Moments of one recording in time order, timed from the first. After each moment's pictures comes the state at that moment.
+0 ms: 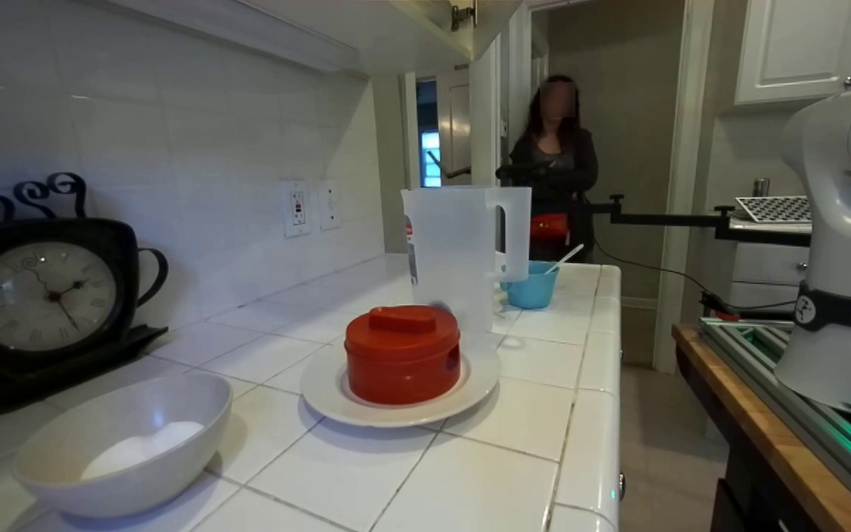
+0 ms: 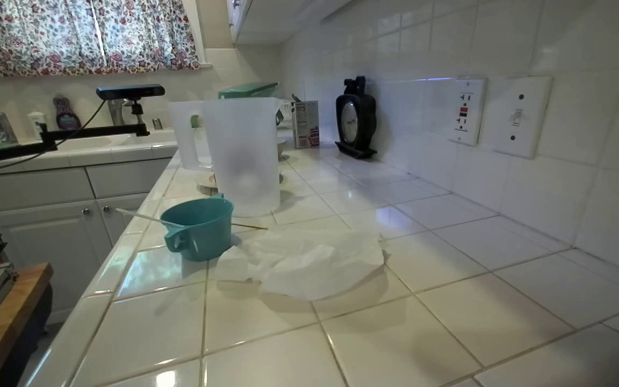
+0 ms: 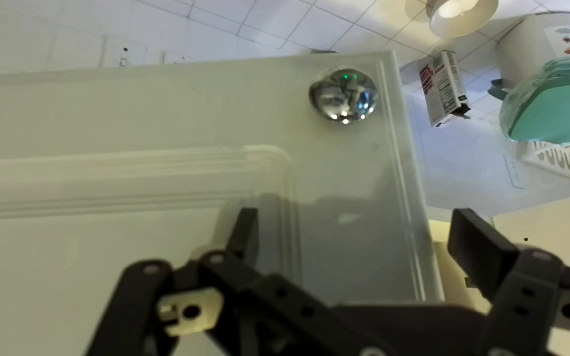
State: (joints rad) arm 0.21 -0.89 -0.33 -2.15 0.07 2.10 -0.39
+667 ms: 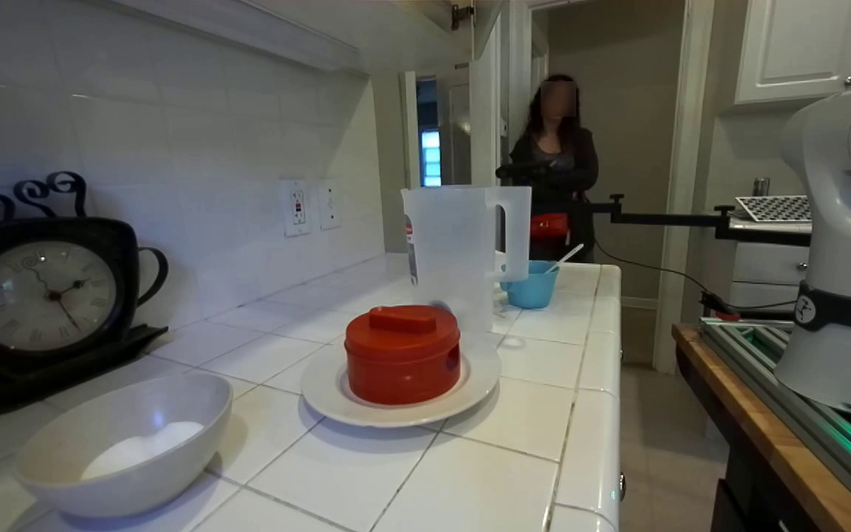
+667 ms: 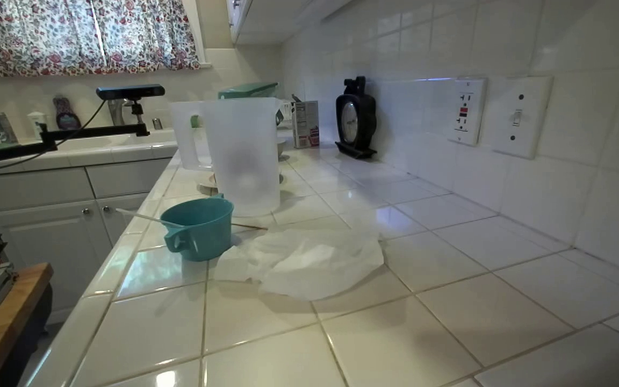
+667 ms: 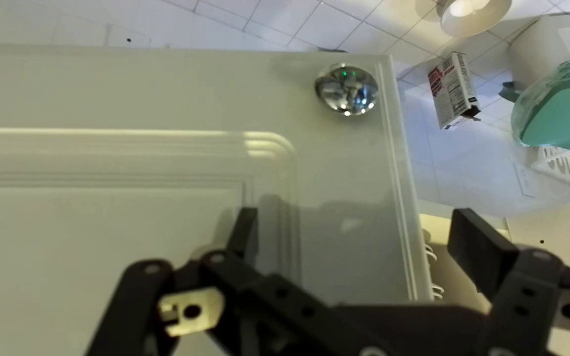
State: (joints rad) arm 0.21 -0.79 -0.31 -2.08 0.08 2.10 -0.40
